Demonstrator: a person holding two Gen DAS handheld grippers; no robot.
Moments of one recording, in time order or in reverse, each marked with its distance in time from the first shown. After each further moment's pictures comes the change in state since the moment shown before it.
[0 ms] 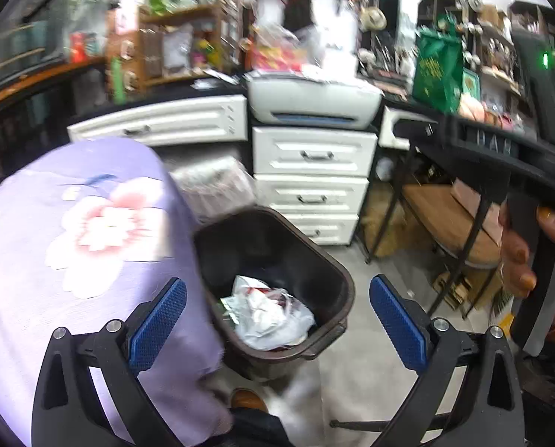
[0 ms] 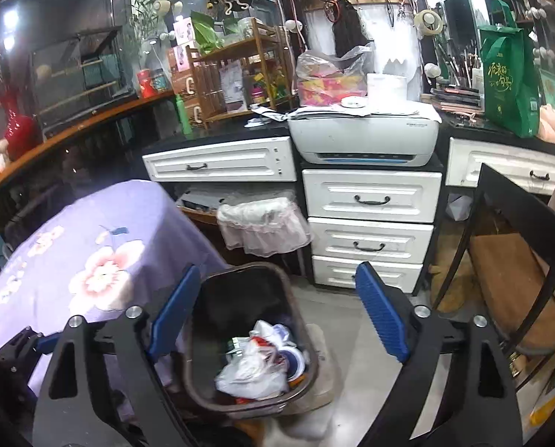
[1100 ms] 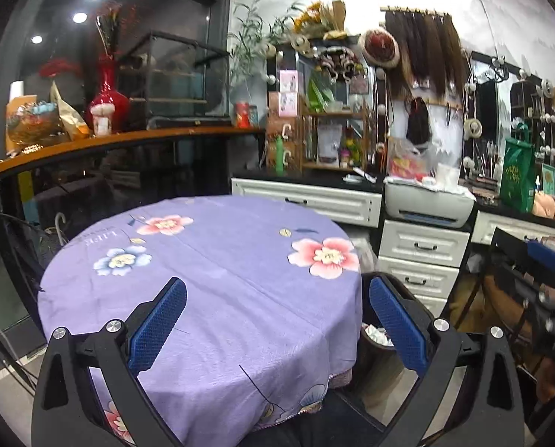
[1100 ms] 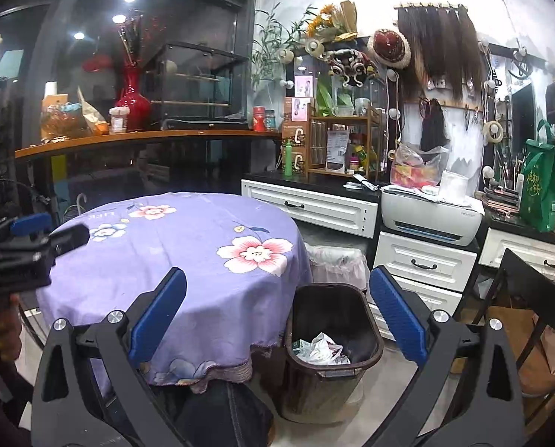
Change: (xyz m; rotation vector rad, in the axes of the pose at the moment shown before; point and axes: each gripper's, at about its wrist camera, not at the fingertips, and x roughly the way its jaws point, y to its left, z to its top) left arm -0.237 0.049 -0.073 -0.204 -0.340 0.447; right arm -0.211 0.150 -0.105 -0.306 -0.239 0.184
